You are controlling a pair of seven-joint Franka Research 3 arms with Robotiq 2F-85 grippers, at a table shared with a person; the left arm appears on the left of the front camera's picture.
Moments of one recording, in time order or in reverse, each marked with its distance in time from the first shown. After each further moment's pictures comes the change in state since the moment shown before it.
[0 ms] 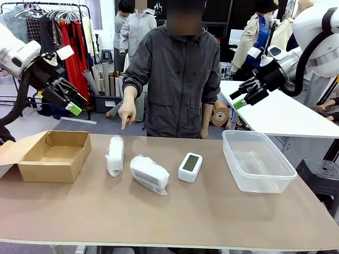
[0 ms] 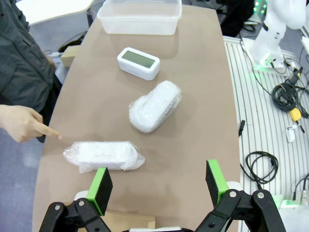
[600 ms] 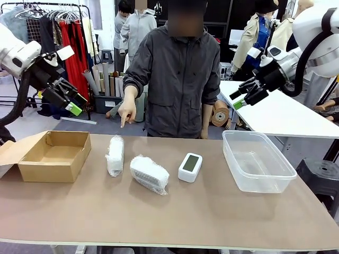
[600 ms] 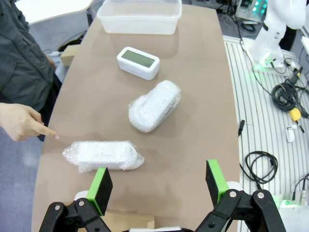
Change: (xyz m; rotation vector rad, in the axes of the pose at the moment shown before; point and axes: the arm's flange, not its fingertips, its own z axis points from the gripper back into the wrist) left arm 0.002 -0.001 -0.001 -0.001 0.005 0.002; right arm 0.000 0.000 0.000 0.000 0.000 0.000
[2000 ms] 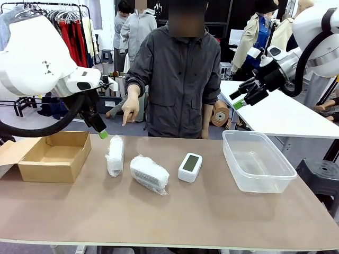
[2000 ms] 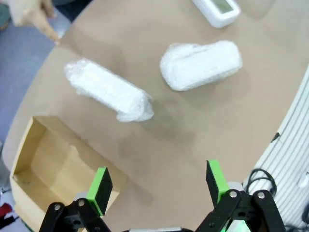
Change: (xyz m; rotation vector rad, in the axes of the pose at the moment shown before) left arm 0.044 -0.051 -0.108 0.368 0.403 0.435; right arm 0.000 0.000 0.000 0.001 0.000 0.000
